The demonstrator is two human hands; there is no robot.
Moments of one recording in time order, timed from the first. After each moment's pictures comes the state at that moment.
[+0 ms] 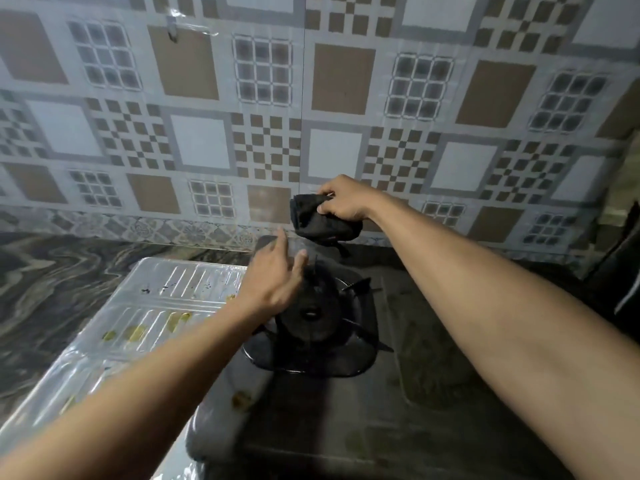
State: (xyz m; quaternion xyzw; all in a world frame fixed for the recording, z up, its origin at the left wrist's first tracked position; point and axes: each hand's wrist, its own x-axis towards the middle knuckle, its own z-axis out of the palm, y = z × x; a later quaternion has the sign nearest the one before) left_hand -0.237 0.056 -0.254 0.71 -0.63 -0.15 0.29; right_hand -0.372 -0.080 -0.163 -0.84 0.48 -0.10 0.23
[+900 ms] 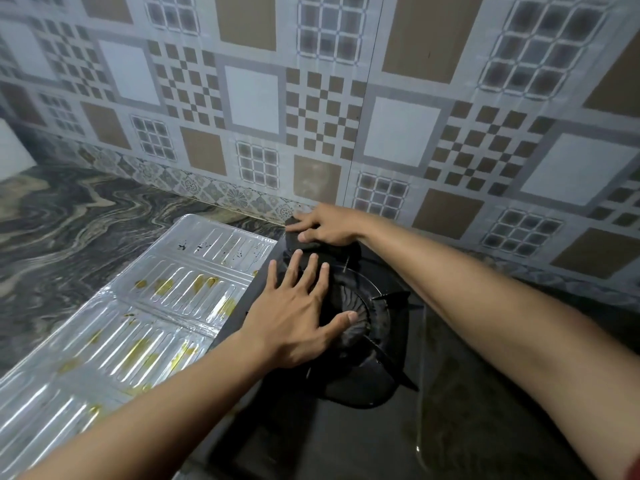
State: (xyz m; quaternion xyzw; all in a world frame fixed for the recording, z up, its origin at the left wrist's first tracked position) left_hand -0.260 0.081 -0.298 0.73 -0.68 -0.06 0.02; right_hand -0.293 -0.127 -0.259 -0.94 0.24 0.10 0.24
